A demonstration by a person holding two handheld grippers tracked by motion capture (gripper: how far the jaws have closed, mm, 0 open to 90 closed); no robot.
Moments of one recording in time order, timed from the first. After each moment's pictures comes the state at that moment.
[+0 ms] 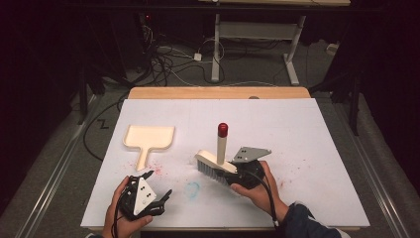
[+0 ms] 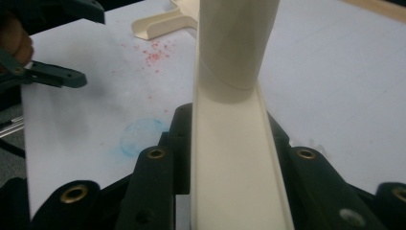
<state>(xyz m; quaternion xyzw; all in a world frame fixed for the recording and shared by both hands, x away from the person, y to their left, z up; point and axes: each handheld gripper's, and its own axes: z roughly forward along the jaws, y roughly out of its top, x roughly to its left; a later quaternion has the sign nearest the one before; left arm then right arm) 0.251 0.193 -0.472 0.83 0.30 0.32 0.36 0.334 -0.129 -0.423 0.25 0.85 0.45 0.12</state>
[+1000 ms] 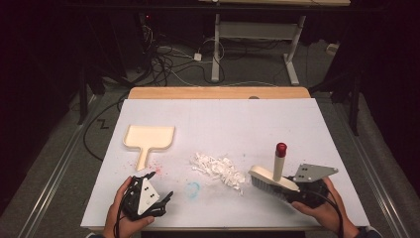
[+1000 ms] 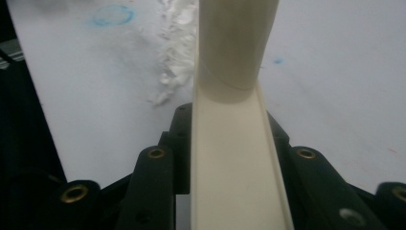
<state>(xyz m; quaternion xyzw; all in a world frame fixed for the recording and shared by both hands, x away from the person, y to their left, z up) 0.253 0.188 -0.475 0.84 0.29 0.31 0.34 0.293 -0.258 -0.424 0.25 0.88 0.38 0.14</state>
